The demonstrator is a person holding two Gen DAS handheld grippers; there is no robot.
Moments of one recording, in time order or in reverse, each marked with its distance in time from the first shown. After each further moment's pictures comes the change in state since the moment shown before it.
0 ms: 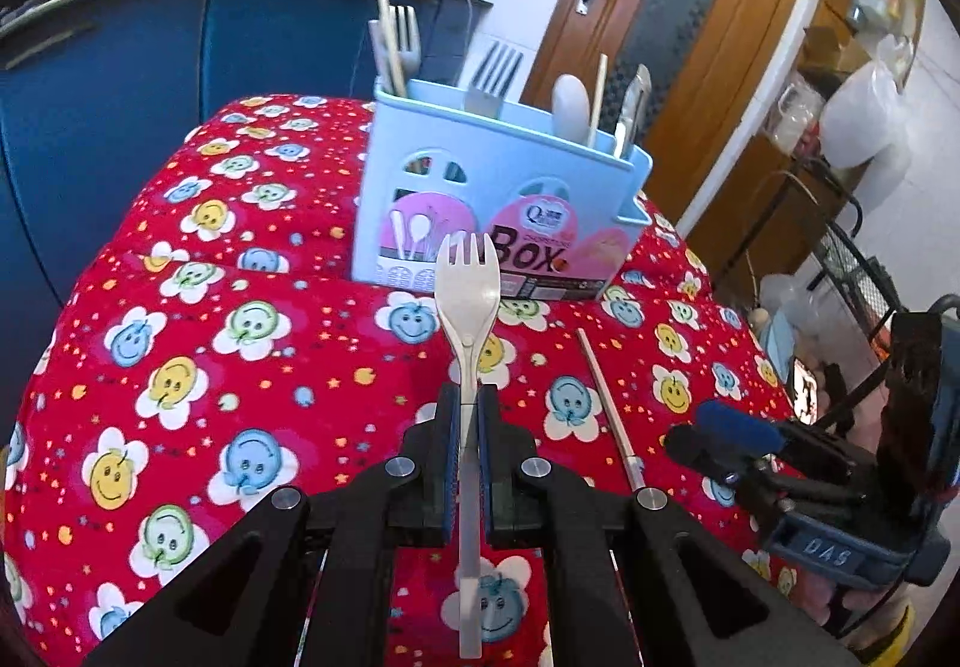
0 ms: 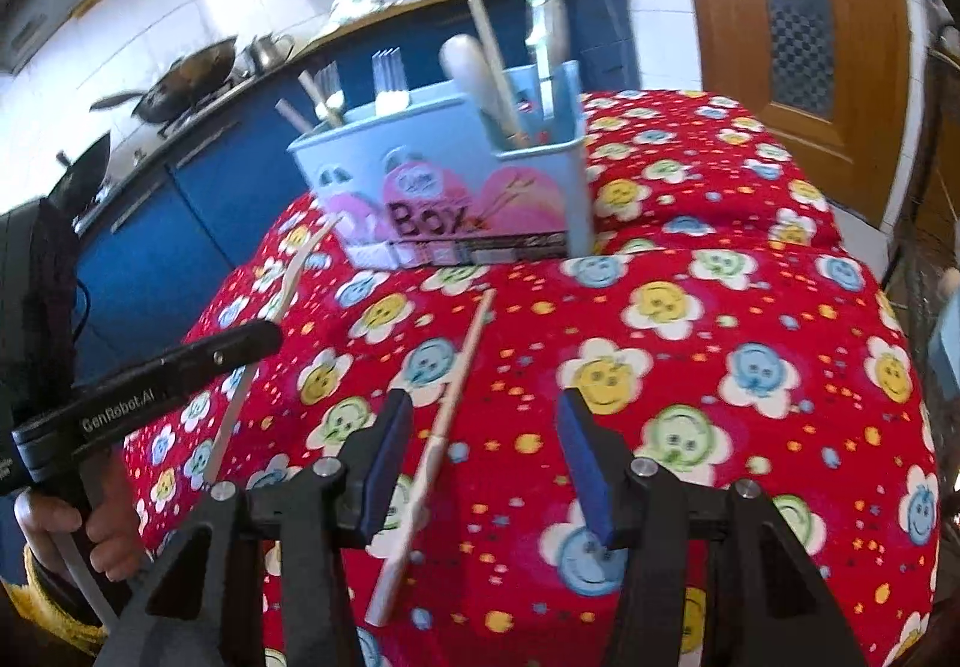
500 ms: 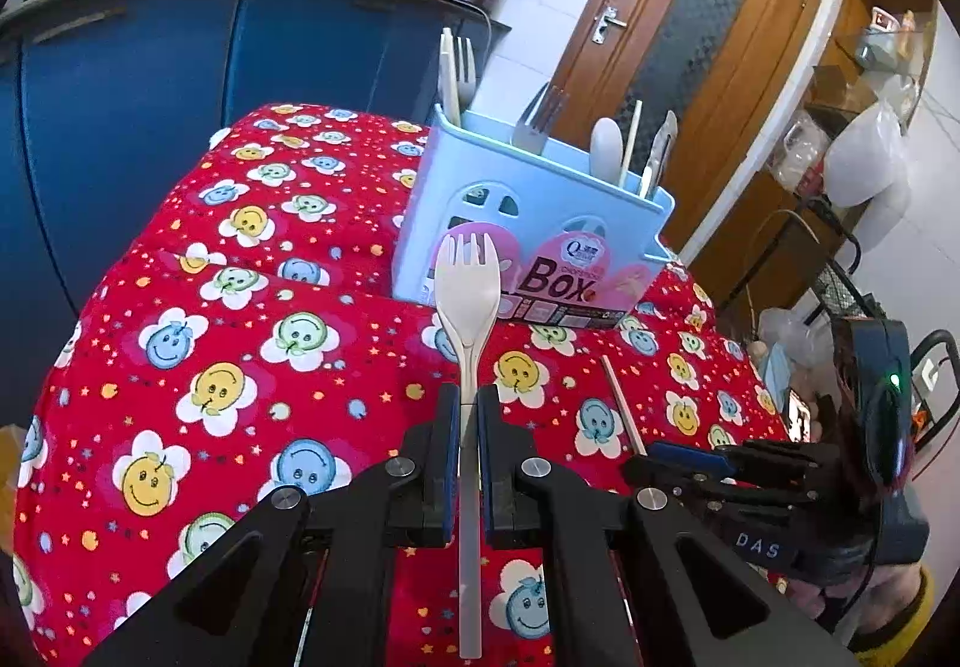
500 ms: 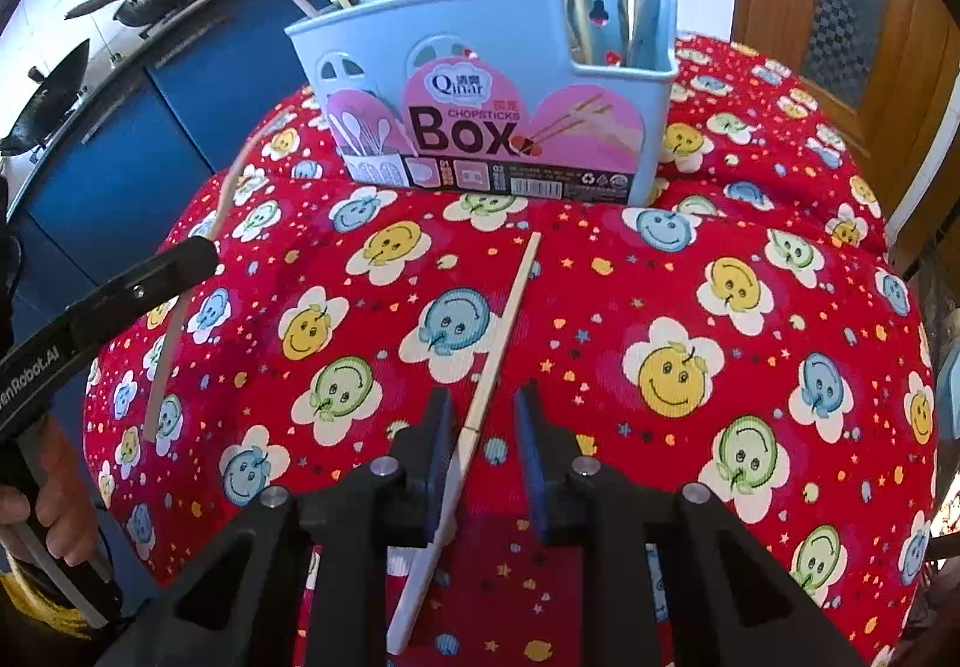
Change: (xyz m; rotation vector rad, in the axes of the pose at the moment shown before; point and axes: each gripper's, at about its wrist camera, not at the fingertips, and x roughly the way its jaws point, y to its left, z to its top) left arm -0.011 0.026 0.001 -0.053 -0.049 -0.011; right arm 0.042 0.023 0.013 -0.076 0.245 -0.058
